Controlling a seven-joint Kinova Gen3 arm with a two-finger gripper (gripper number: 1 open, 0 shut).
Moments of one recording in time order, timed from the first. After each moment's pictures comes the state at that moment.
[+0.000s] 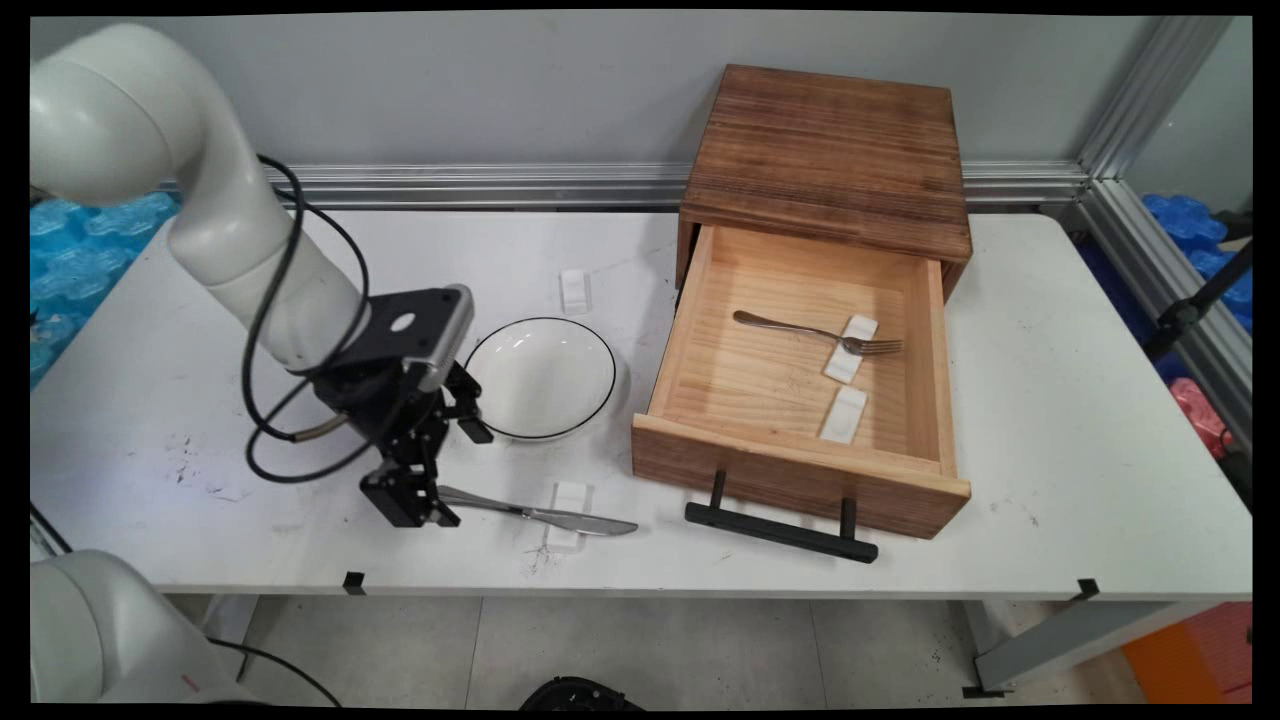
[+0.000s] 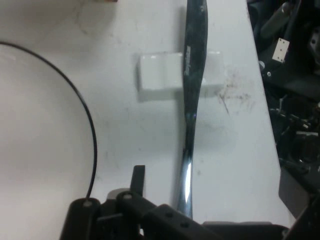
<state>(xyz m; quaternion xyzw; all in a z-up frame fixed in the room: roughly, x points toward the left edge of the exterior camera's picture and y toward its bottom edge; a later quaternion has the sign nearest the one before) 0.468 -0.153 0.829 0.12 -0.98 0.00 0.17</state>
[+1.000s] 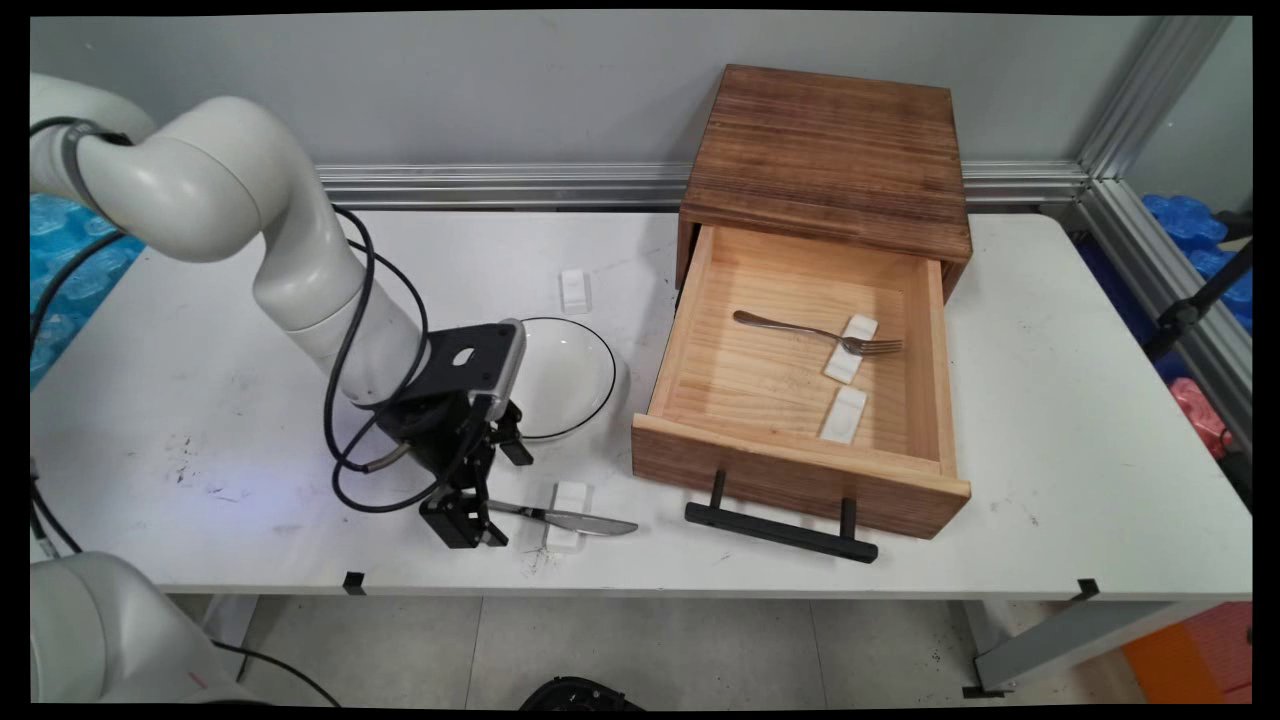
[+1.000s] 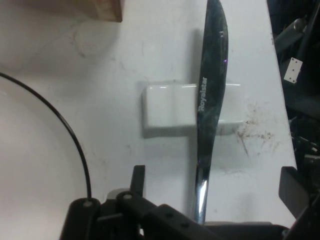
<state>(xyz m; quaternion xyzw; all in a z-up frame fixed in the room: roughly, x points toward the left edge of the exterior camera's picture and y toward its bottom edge) 0.439 -0.167 0.790 0.13 -0.97 -0.01 0.18</state>
